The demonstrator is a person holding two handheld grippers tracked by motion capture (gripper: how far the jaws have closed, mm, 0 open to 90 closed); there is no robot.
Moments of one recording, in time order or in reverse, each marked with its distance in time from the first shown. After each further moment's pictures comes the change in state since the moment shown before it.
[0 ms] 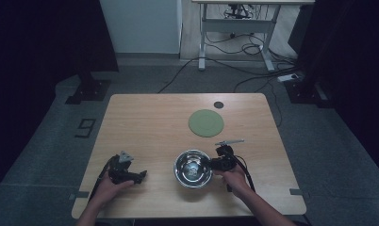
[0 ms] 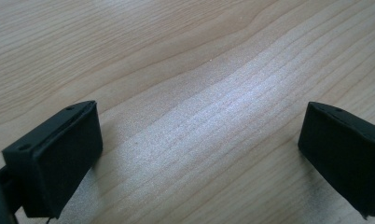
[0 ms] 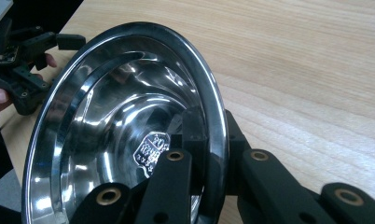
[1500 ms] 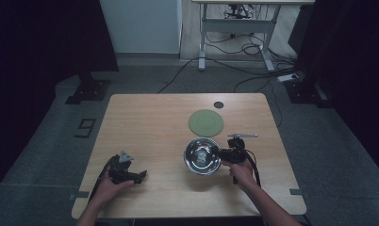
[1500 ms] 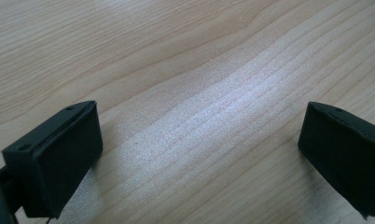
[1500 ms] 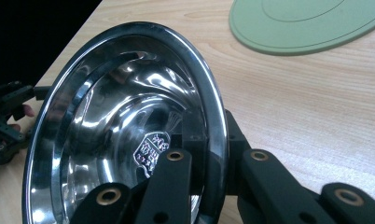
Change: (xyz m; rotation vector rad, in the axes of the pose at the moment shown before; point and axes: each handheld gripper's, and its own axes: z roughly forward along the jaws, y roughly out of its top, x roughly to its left) left arm 0.000 0.000 0.000 0.000 0.000 -0.001; right arm -0.024 0.015 -0.024 -0.139 -0.085 0.062
